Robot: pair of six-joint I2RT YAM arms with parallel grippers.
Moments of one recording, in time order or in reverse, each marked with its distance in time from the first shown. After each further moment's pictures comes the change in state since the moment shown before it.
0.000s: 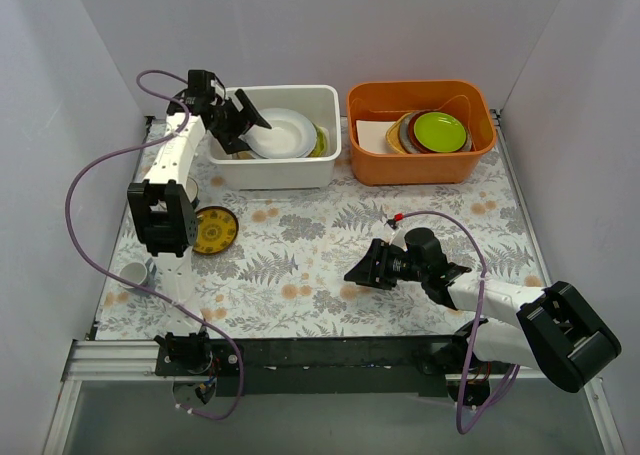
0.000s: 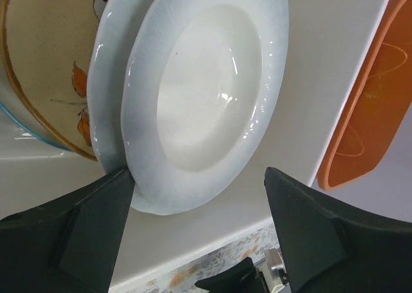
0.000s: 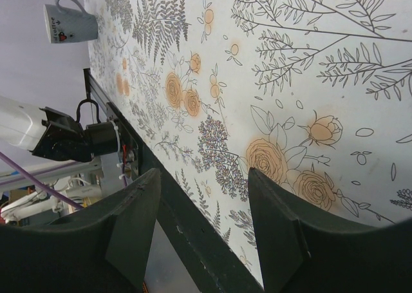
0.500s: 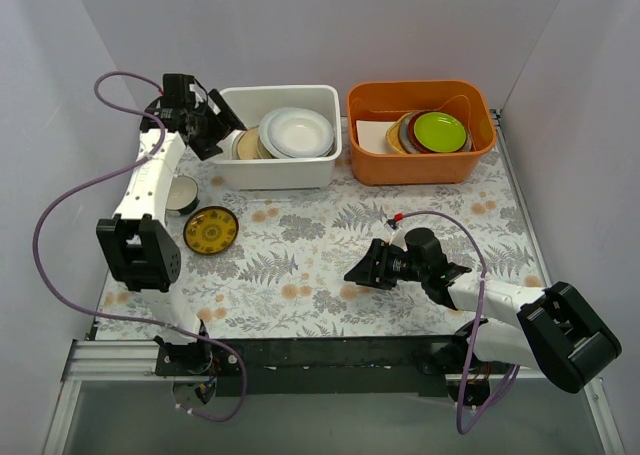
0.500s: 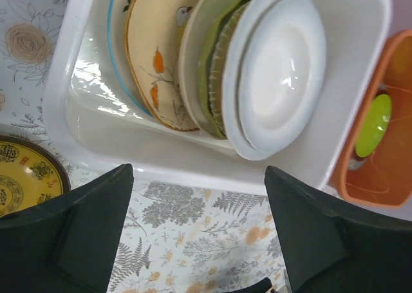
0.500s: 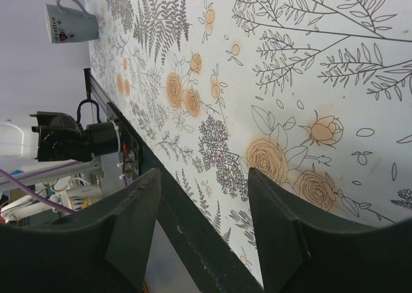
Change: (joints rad) left arm 0.013 -0.303 -0.248 -0.008 -0.259 0.000; right arm 0.000 -0.002 0.000 0.000 -0.001 0.000
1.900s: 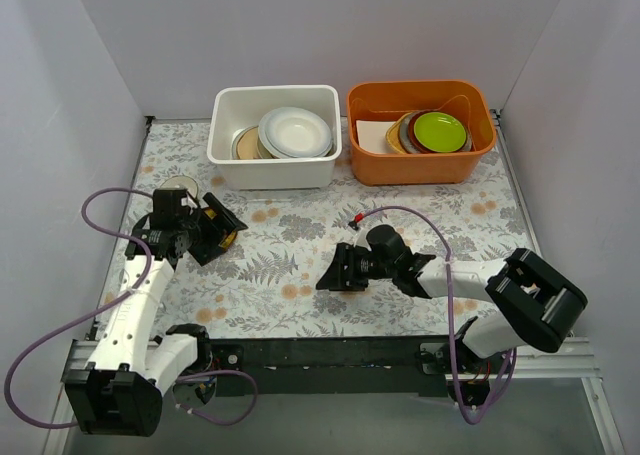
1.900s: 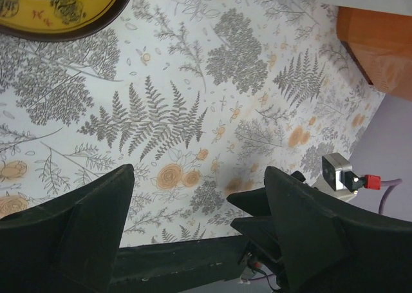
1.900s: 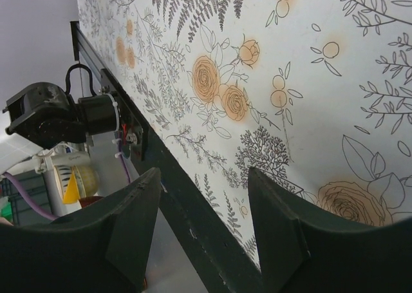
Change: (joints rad) left arm 0.000 -0.890 -0.982 0.054 0.092 -0.112; right arm 0.225 0.237 0.188 0.023 0.056 0.010
